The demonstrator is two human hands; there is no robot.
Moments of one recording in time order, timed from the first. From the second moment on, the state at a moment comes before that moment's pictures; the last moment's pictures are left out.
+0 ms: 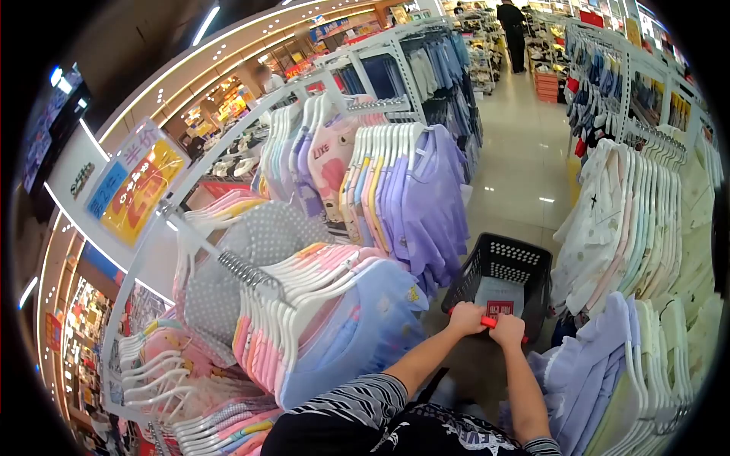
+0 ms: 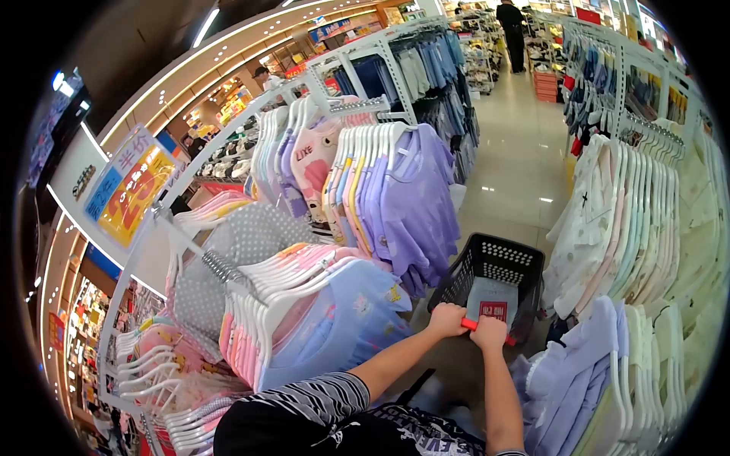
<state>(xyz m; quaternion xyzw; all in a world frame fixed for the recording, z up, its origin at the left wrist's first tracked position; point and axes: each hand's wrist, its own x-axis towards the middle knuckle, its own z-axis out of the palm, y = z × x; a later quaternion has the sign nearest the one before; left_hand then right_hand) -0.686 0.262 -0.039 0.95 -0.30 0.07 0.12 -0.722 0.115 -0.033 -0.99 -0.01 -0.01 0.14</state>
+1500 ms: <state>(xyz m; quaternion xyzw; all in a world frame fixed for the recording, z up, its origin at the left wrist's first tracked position) -0.366 0.302 0.120 0.65 0.07 0.27 0.71 -0.346 -0.002 -0.023 -0.99 -0.03 0.02 0.10</state>
